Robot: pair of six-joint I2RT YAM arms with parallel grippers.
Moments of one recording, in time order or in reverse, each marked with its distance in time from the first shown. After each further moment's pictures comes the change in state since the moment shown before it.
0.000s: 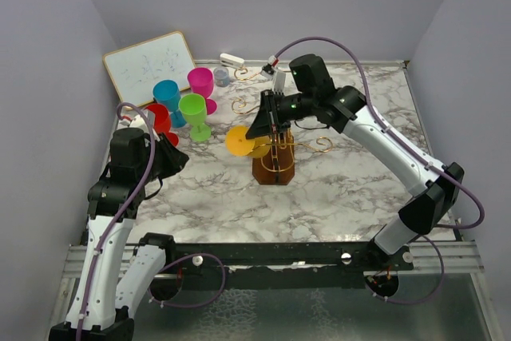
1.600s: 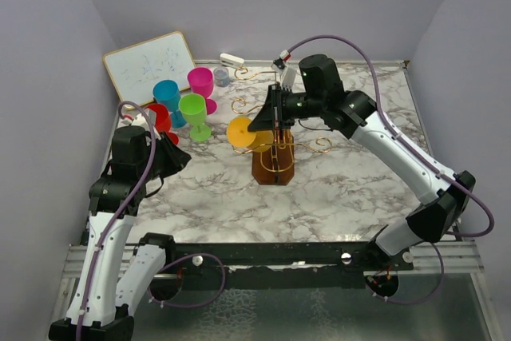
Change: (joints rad) left arm 0.000 0.020 0.000 0.007 0.023 -0.026; right arm 0.000 -0.101 -0.081 0.098 0.086 0.116
